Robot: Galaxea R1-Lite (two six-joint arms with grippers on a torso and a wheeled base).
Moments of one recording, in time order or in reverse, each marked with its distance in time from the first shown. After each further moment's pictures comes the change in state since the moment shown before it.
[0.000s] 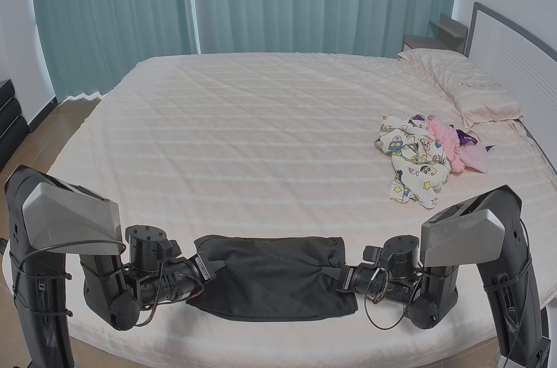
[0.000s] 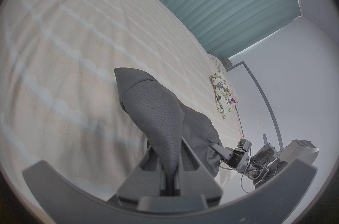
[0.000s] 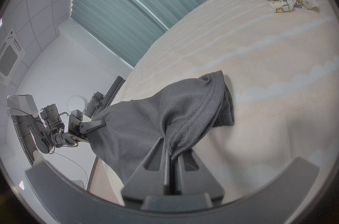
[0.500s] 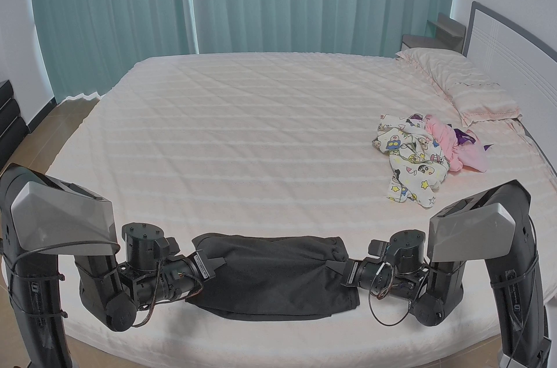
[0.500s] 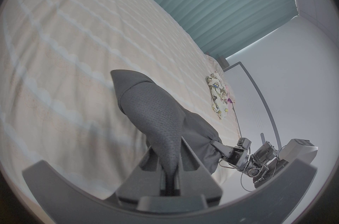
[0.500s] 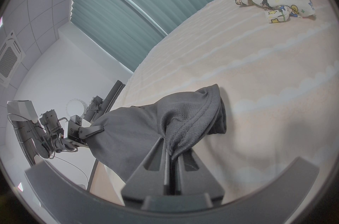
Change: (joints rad) left arm -0.012 -0.044 0.020 0.000 0.008 -0.003; right arm -0.018 -0.047 0.025 -0.001 -0.017 0.008
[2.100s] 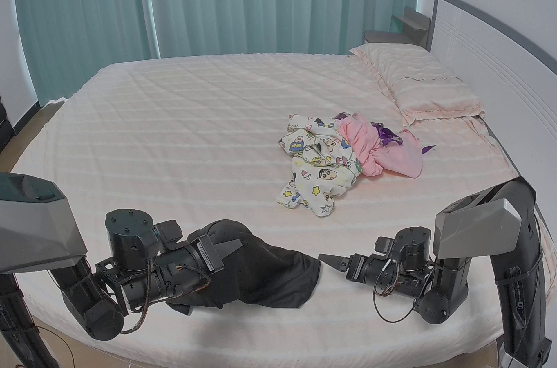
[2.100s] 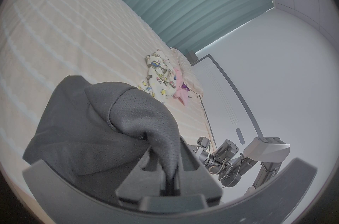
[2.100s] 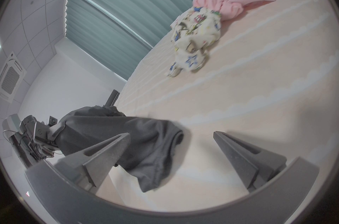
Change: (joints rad) left arm -0.126 -0.244 0.044 0.005 0.019 -0.058; right arm -0.013 -0.024 0.021 0.001 -0.008 0.064
